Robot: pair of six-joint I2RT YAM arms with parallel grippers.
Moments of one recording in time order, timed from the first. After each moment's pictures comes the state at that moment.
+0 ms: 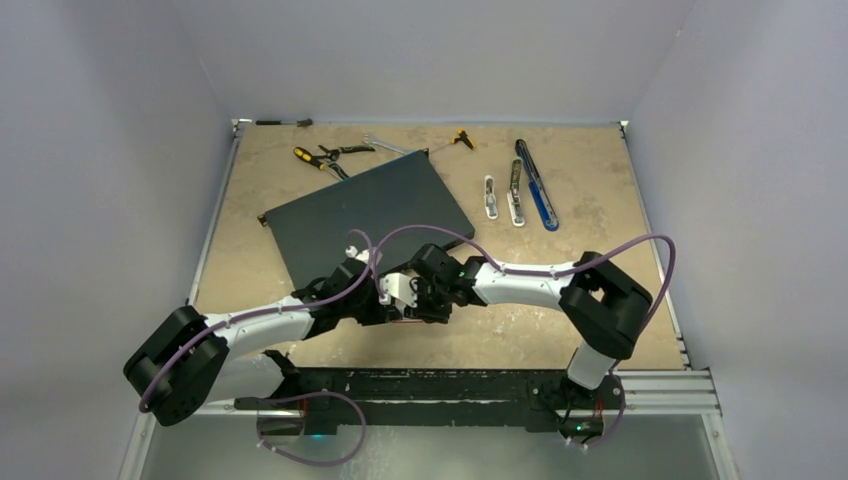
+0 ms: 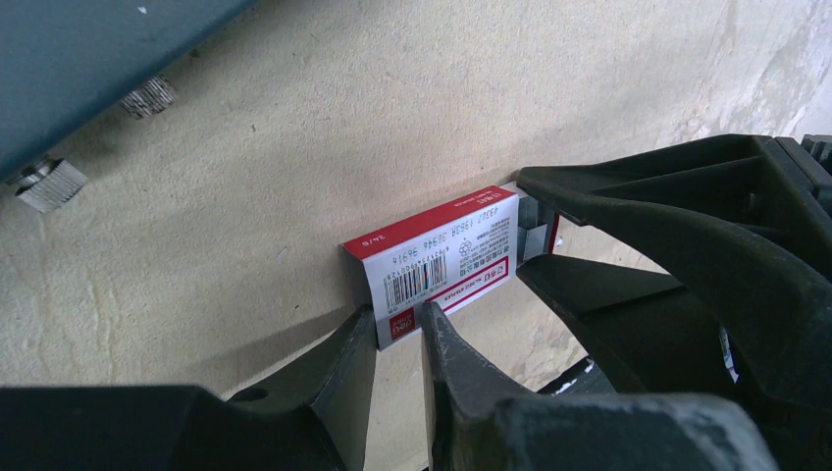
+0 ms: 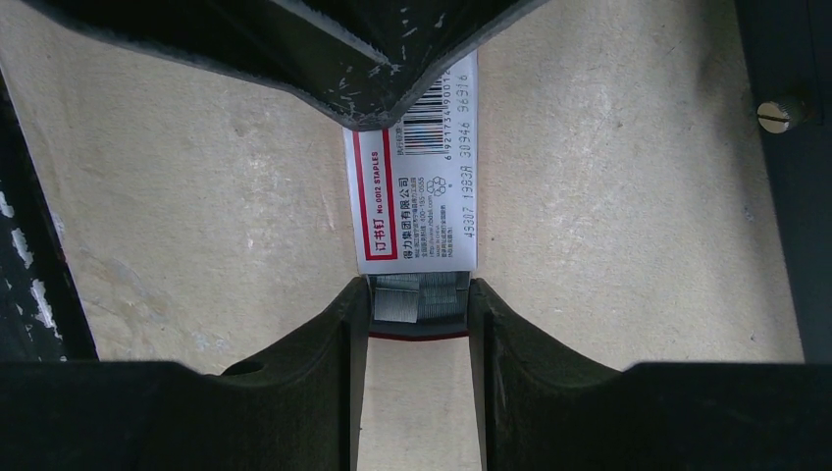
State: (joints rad) left arm -0.74 1.21 0.38 0.00 0.15 -0.86; right arm 1.00 1.70 0.97 -0.37 -0.23 -0.52
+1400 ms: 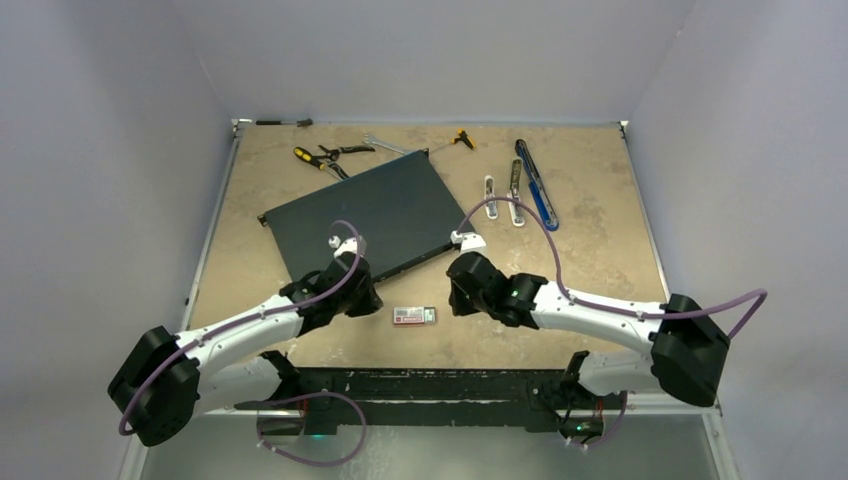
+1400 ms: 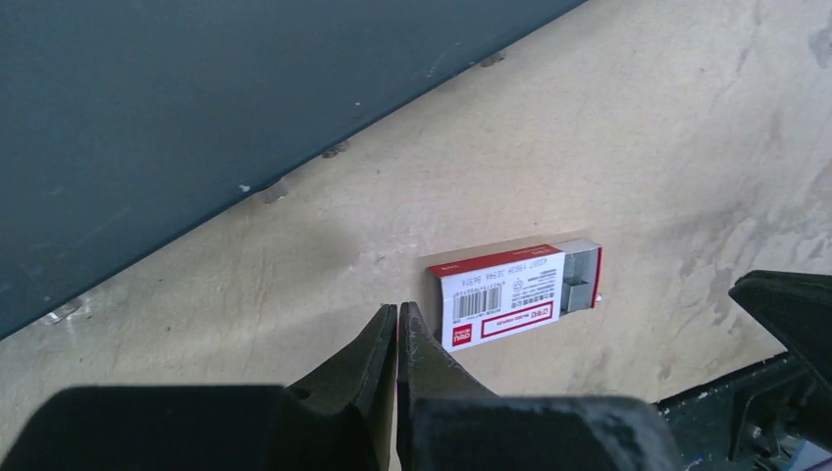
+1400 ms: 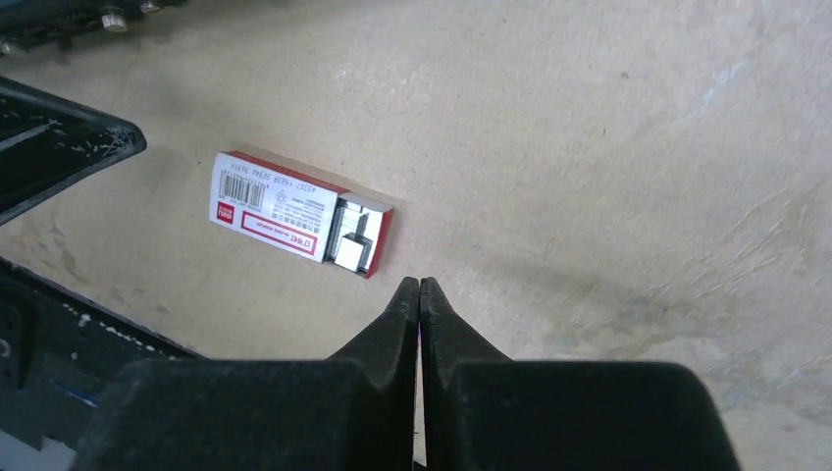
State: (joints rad) left arm -0.74 1.08 0.49 -0.26 -0.09 -0.85; right arm 1.01 1.26 0.73 -0.33 0.24 0.65
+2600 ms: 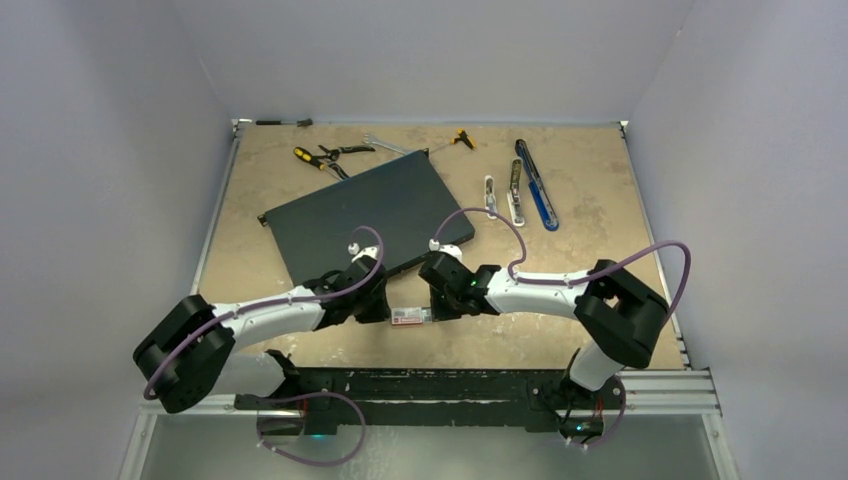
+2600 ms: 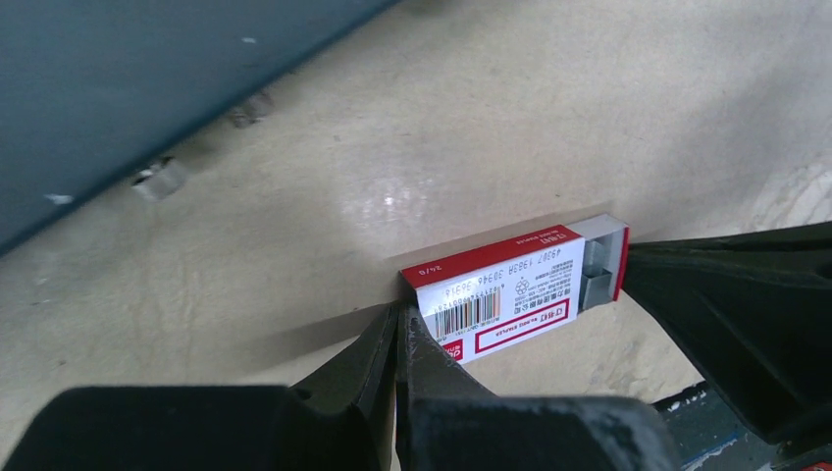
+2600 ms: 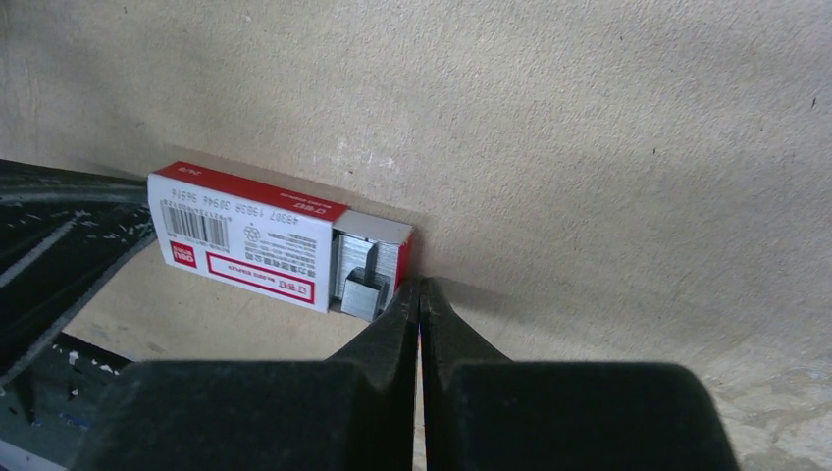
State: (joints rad) left arm -0.79 1.28 0.50 -0.22 -0.04 -0.85; right arm 1.01 1.61 0.85 -0.33 0.11 0.83
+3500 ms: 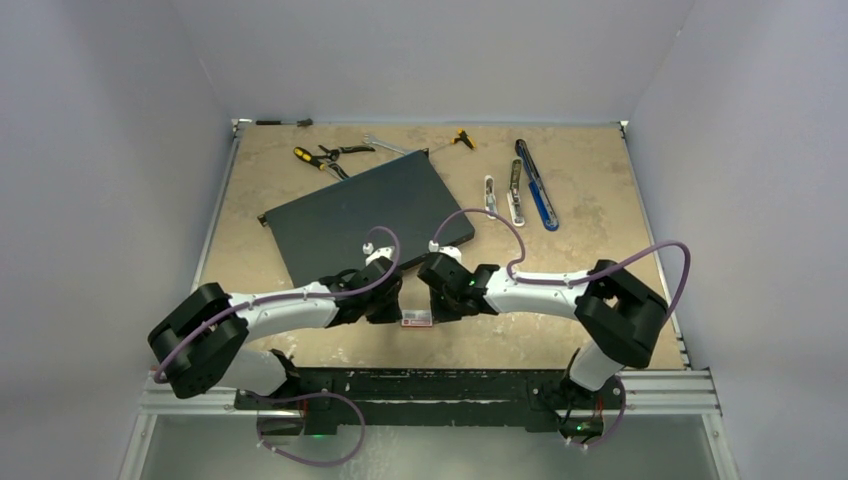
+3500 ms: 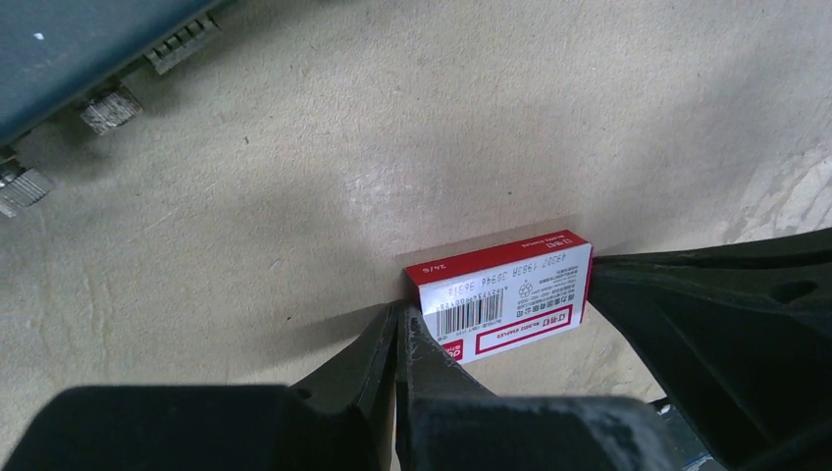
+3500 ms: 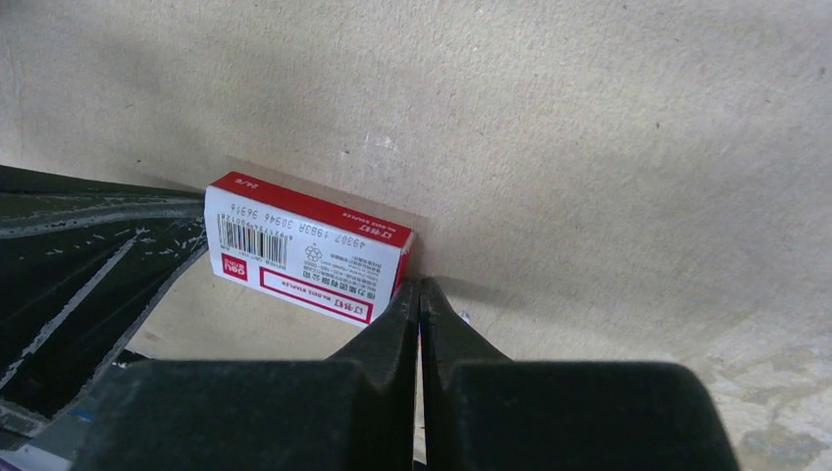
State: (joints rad) left arm -0.88 1.37 0.58 -0.21 -0.08 -0.88; right arm 1.02 1.62 0.87 -0.37 0.09 0.83
